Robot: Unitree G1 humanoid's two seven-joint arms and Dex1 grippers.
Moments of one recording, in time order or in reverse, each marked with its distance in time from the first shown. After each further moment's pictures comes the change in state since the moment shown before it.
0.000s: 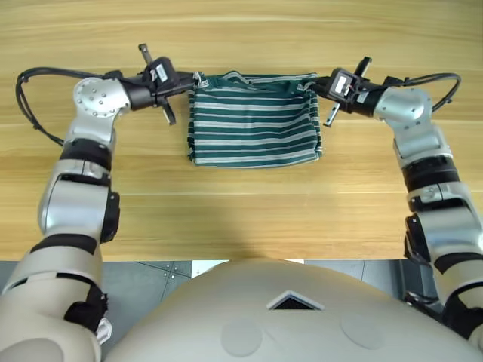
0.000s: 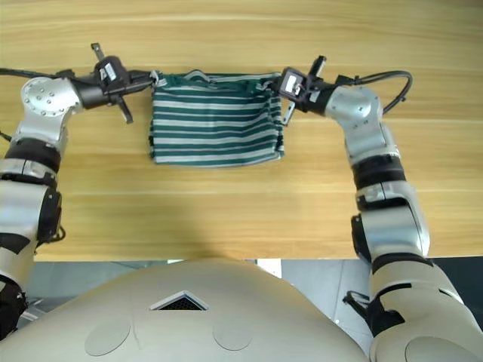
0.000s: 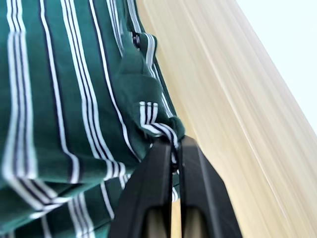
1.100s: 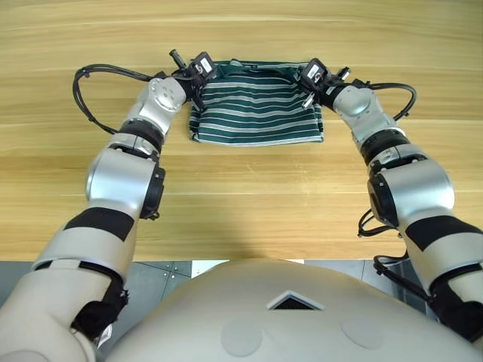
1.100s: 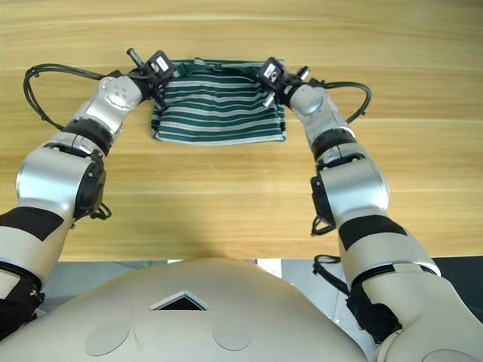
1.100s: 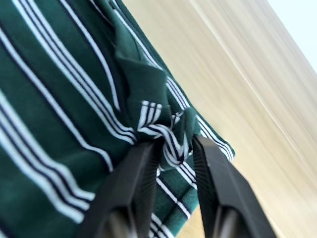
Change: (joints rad) left arm -0.142 -0.248 0.054 0.211 0.309 0.355 0.523; right arm -0.249 0.239 -0.045 0.587 -0.128 0.087 -0.405
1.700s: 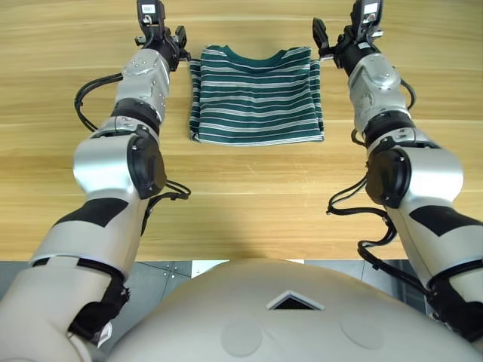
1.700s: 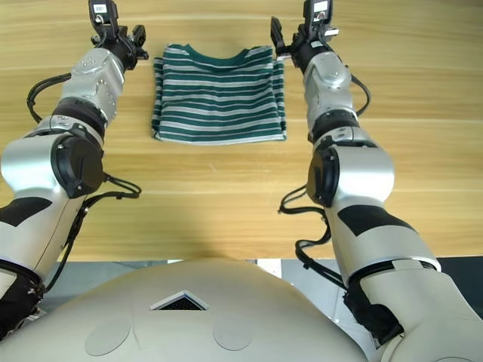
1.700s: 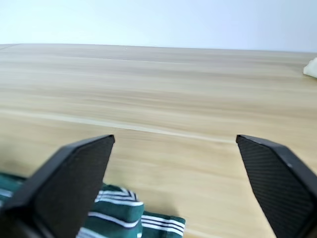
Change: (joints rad) left arm -0.099 -0.026 0.525 -0.002 -0.388 0.168 0.074; right arm -0.077 0.024 -0.382 0.008 0.292 -0.032 0.056
